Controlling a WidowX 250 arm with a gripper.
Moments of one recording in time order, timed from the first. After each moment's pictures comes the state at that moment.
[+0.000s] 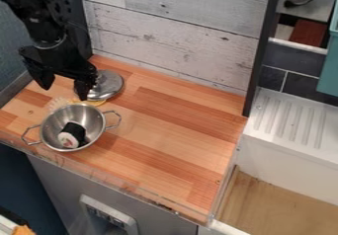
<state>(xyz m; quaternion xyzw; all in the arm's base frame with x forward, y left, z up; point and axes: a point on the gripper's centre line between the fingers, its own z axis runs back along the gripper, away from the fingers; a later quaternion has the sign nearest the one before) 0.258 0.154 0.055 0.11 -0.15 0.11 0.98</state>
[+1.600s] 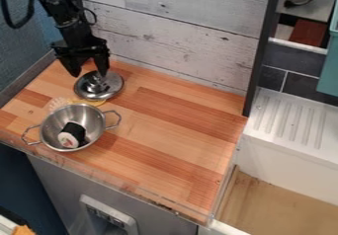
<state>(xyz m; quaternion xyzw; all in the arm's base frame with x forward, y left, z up) 0.361 0.208 -0.015 -0.05 -0.08 0.16 0.98</state>
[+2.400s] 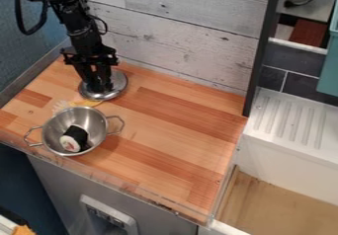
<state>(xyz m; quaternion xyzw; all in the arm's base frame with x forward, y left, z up) 0.363 0.202 -0.028 -0.04 -0.07 0.15 0.99</state>
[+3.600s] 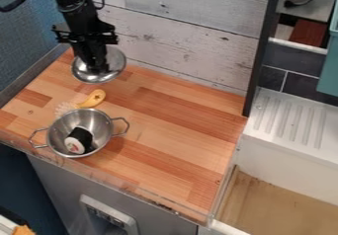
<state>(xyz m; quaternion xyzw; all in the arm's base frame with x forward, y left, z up) 0.345 0.166 0.049 -0.01 -0.14 0.14 0.98</state>
